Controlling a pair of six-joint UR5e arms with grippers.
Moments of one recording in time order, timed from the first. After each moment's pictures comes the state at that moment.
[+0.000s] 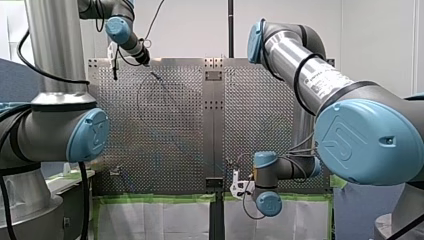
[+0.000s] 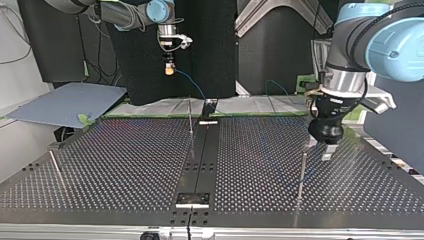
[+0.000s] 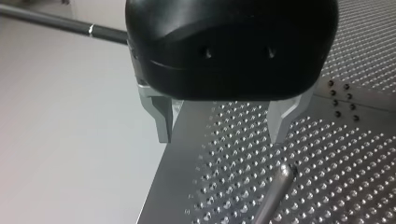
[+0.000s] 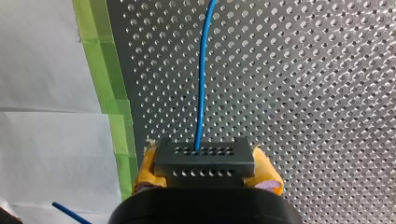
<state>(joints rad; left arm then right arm) 0.00 -1.40 -1.68 -3.29 -1.50 -1.75 2.17 -0.64 2.06 -1.36 1.78 1.66</state>
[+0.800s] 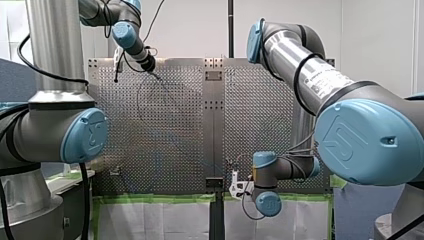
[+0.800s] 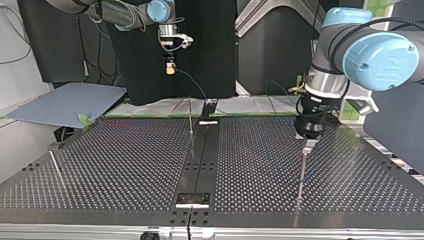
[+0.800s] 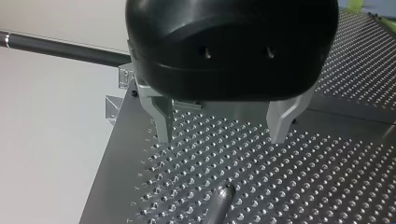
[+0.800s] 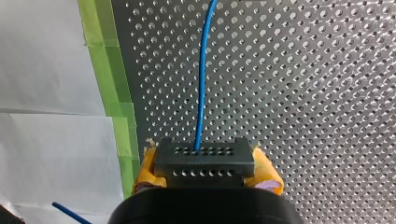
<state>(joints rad) -0.06 -1.45 -1.68 -3.32 -1.53 -1.59 2.18 -0.64 2.06 -1.35 1.78 1.65</state>
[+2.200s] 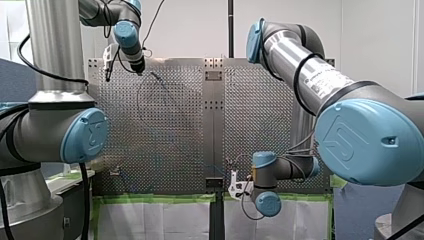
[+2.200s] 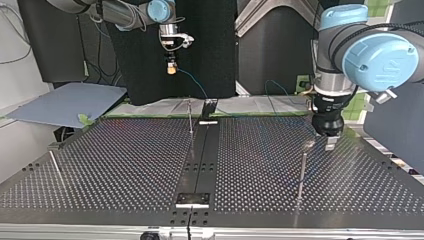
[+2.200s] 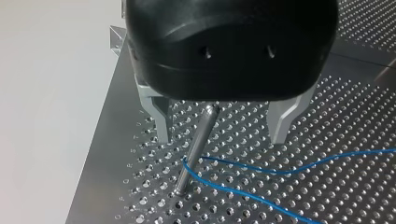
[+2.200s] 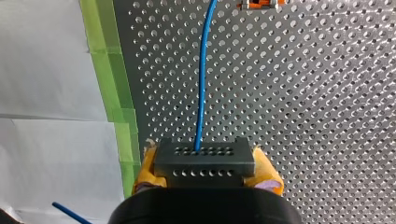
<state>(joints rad) -0.06 -1.45 -1.68 -3.35 -1.76 -1.63 2.18 -0.64 2.06 -1.34 1.77 1.65</state>
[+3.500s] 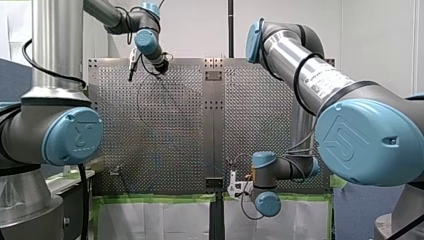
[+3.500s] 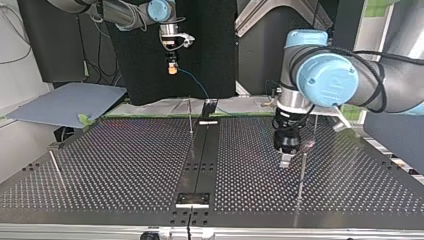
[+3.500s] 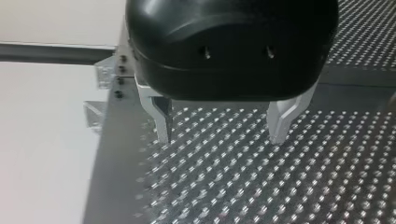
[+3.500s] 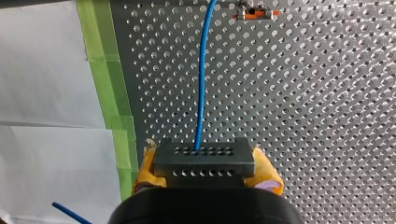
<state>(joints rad) -0.24 -1.60 -1.56 -3.22 -1.76 -1.47 2.19 -0.64 2.06 -1.35 1.76 1.65</state>
